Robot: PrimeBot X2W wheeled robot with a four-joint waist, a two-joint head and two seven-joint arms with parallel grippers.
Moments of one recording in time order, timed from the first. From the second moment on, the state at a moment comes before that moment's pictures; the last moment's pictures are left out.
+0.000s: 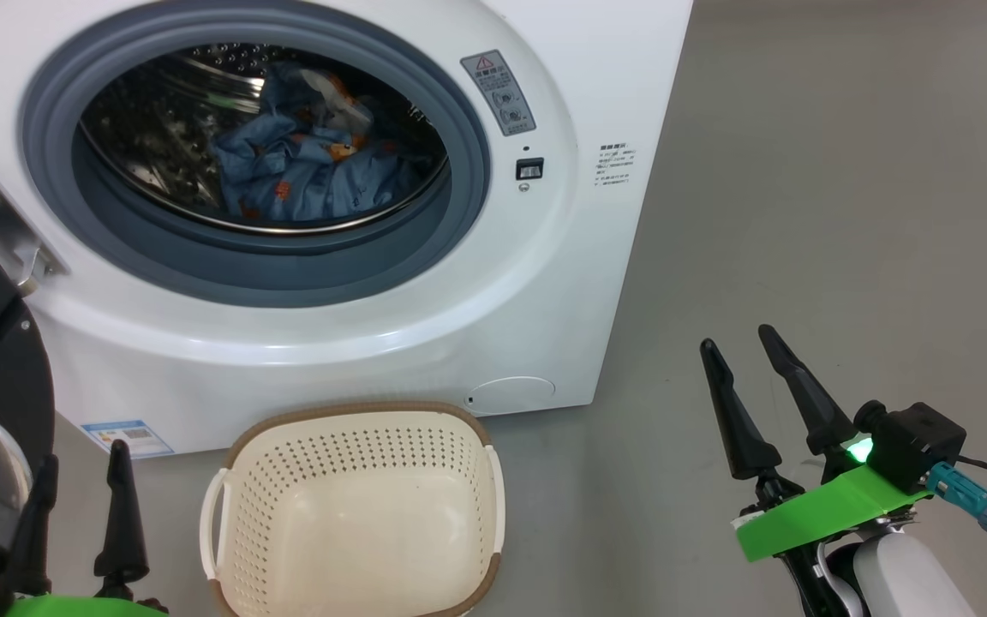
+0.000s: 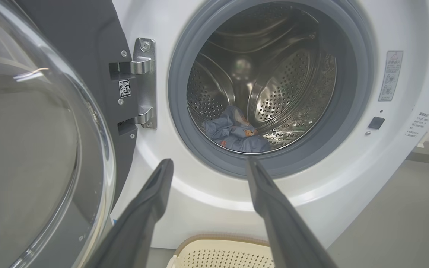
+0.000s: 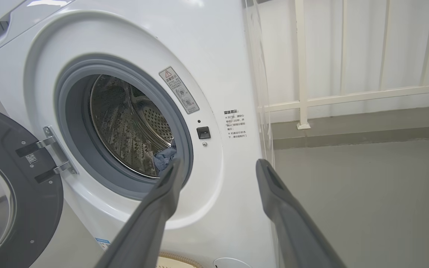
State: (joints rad) left arm 0.00 0.16 0.08 0.10 -0.41 -0.12 -0.26; right arm -0.20 -0.13 0.16 0.15 0.39 0.13 -0.26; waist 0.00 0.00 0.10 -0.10
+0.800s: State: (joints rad) left arm 0.00 0.16 0.09 0.10 -0.45 -0.12 -0.26; right arm -0.20 -0.13 0.16 0.15 0.40 0.13 -0.26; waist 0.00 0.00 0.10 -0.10
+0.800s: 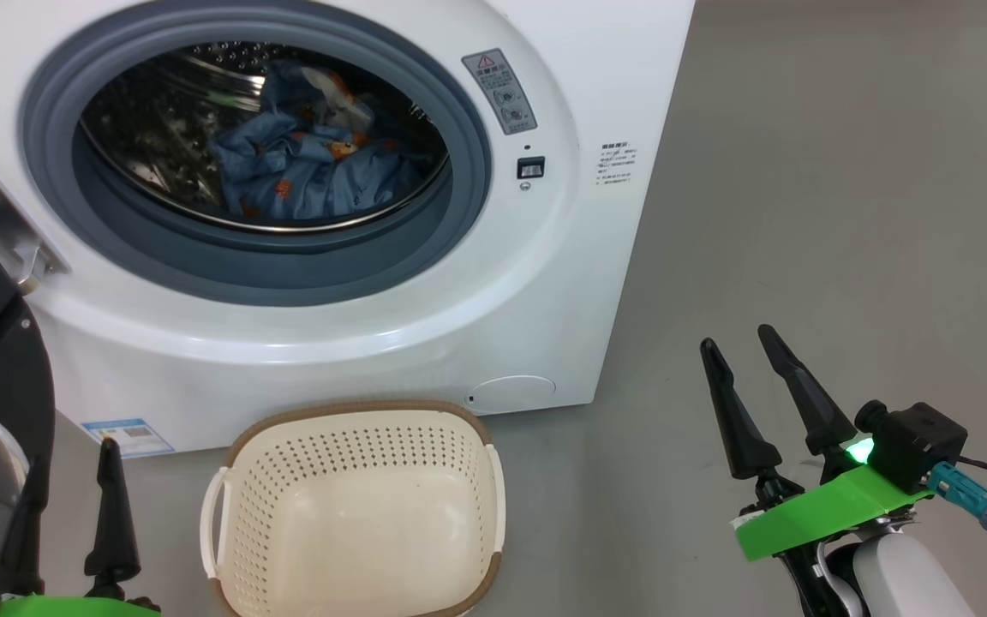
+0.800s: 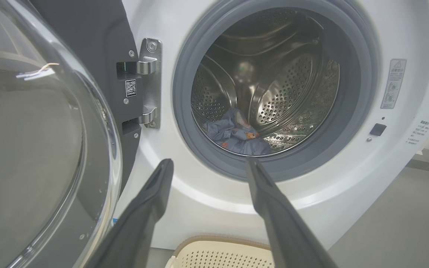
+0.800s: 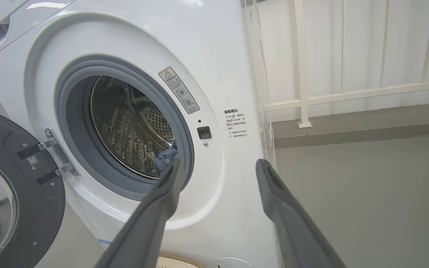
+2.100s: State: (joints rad) left arm 0.00 0.16 0.09 0.09 -0.44 -0.13 -0.26; right arm -0.19 -0.13 0.17 0.16 0.41 0.13 -0.26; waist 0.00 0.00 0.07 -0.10
